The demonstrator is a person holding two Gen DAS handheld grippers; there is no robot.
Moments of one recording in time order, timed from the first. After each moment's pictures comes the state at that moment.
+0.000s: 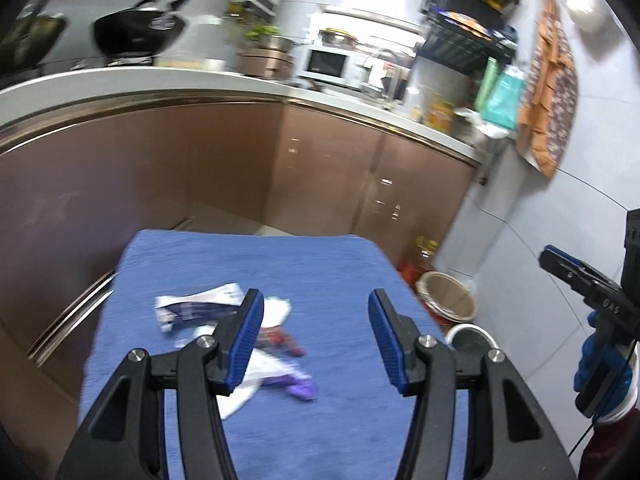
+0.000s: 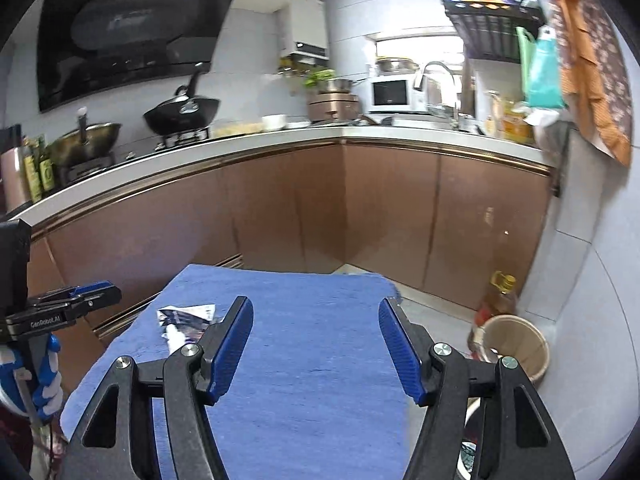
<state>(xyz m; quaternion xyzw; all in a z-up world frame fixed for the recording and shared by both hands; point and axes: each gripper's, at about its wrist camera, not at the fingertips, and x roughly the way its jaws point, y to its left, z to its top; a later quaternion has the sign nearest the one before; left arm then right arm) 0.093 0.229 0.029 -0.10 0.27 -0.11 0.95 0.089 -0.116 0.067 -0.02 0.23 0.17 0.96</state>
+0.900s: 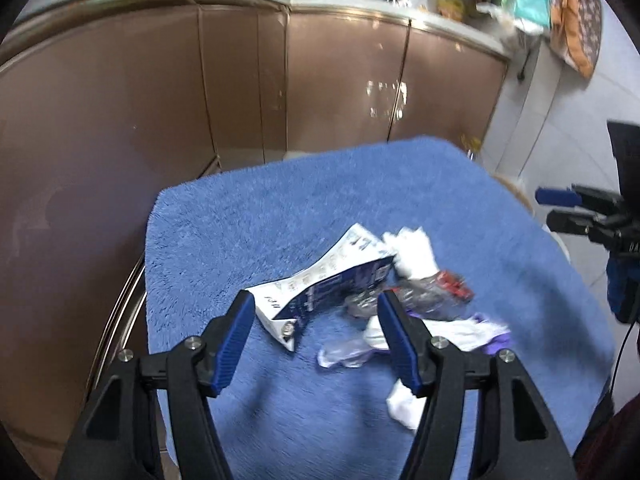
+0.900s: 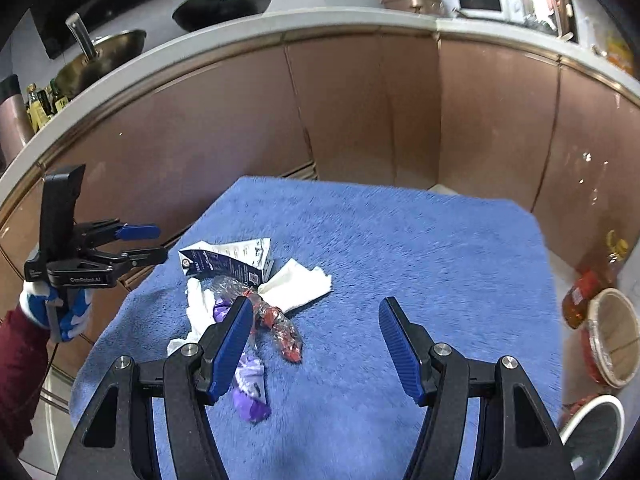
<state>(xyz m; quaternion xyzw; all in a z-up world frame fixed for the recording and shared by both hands) 0.240 0.322 -0.095 0.04 0.41 -0.15 0.90 0.236 0.006 -0.062 -0.02 0.39 0.31 0.87</state>
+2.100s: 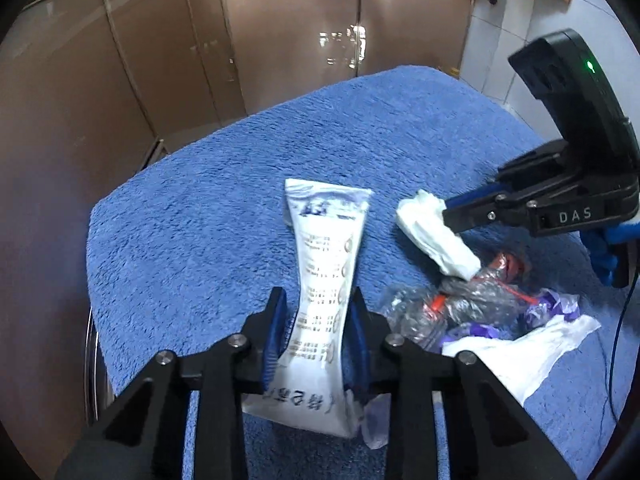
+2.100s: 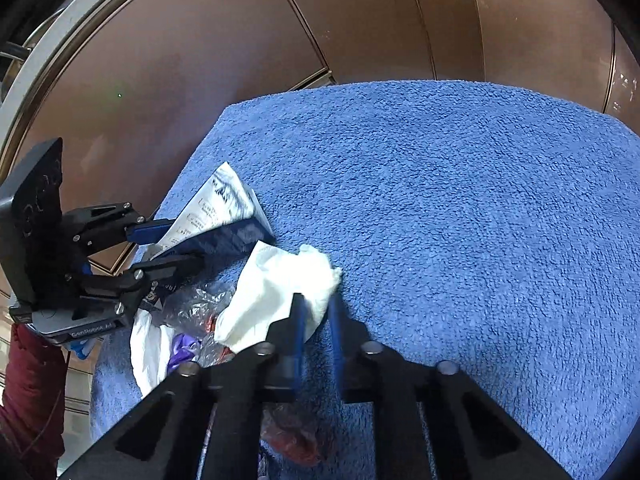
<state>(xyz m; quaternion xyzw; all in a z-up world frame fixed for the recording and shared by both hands) 0.304 0.294 -0.149 0.12 0.46 -0.21 0.85 0.333 0.082 -0.165 0.02 0.52 0.34 0.78</state>
